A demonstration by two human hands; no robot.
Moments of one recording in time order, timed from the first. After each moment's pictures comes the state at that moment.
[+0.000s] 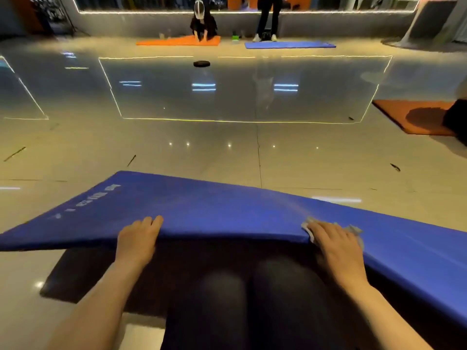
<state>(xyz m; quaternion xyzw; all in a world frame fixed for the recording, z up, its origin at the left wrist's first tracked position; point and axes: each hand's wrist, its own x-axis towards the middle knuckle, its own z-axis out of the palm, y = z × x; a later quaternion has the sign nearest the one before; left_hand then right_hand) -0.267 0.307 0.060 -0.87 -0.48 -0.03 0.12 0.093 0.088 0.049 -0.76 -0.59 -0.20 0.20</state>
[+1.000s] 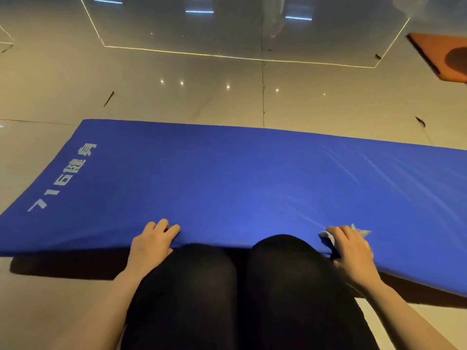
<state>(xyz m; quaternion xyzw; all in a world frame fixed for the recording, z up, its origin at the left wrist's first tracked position) -0.250 0.278 -0.069 -0.90 -0.43 0.04 -0.03 0.143 0.061 -0.075 -0.83 -0.54 0.06 0.12</state>
